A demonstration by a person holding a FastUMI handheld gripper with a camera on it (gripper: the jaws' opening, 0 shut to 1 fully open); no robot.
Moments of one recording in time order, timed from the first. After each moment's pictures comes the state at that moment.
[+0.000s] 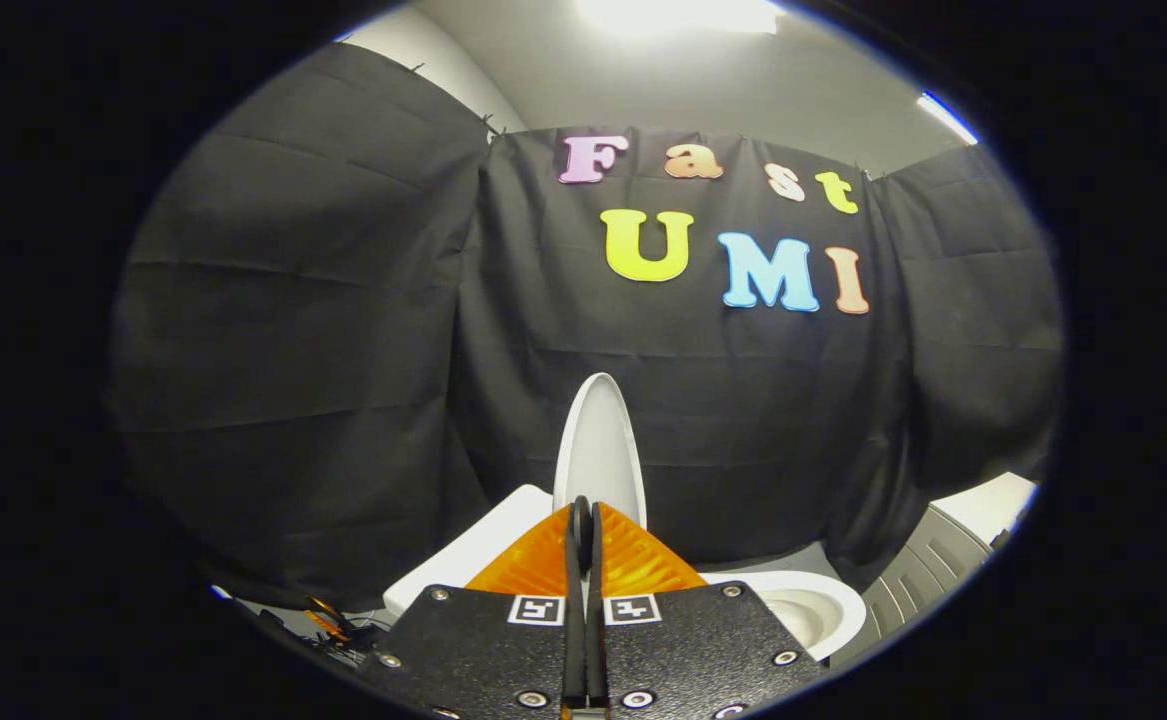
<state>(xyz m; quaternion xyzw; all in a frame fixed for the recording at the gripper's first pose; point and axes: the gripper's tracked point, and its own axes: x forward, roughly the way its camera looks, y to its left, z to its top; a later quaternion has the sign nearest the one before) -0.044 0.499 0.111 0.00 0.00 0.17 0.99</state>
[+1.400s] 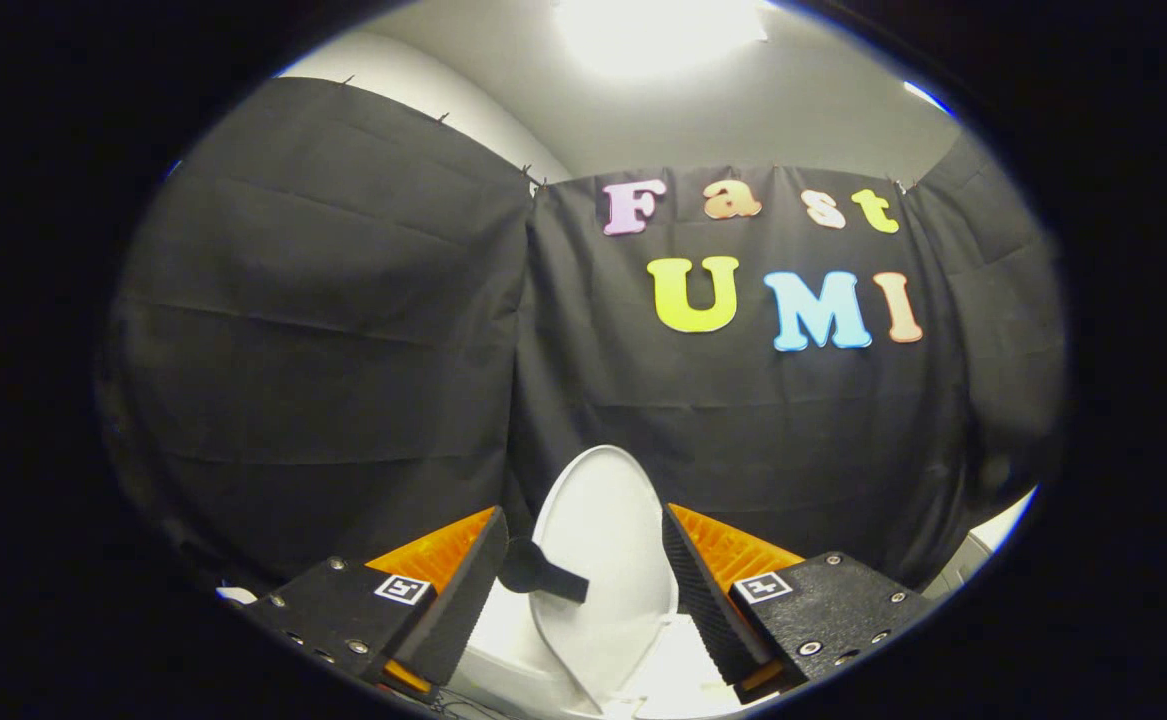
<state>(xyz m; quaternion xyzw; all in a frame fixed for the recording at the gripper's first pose) -0.052 0.453 0.170 0.03 -0.09 0.26 0.96</state>
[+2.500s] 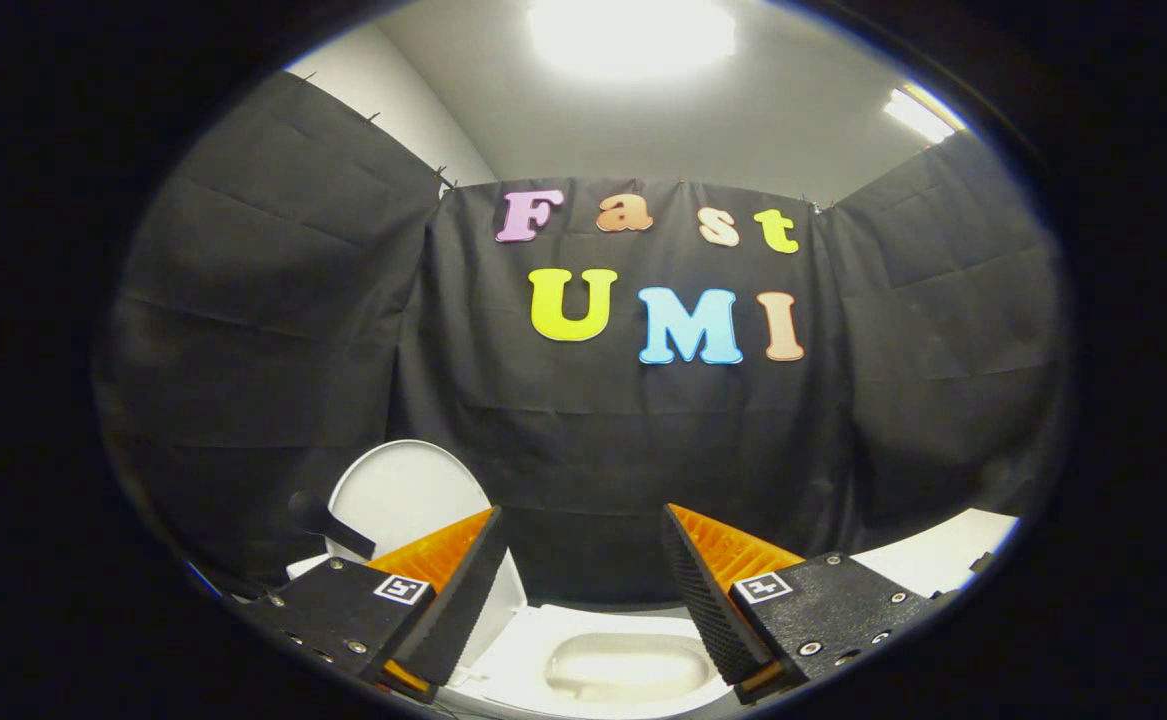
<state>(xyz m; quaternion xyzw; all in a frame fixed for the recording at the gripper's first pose) -0.029 0.253 0.162 0.00 -0.08 0.12 0.99</state>
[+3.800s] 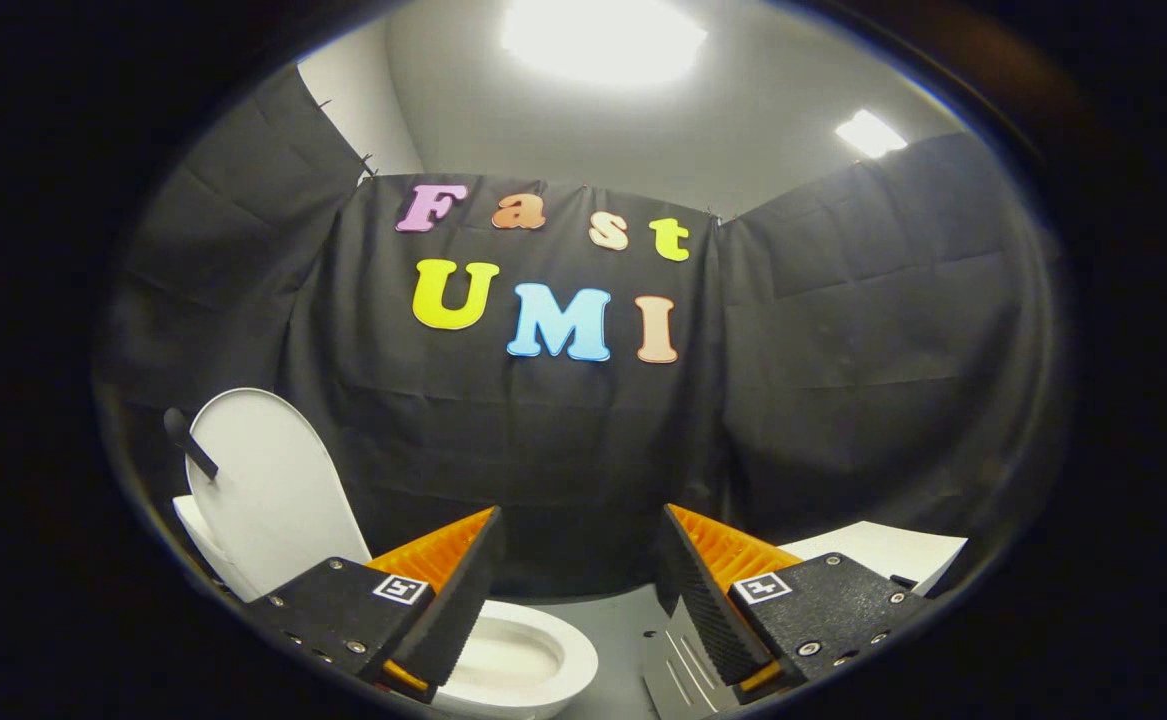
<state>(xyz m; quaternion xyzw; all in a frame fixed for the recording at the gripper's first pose) -0.036 0.057 0.120 -0.01 -0.08 -0.01 1.00</state>
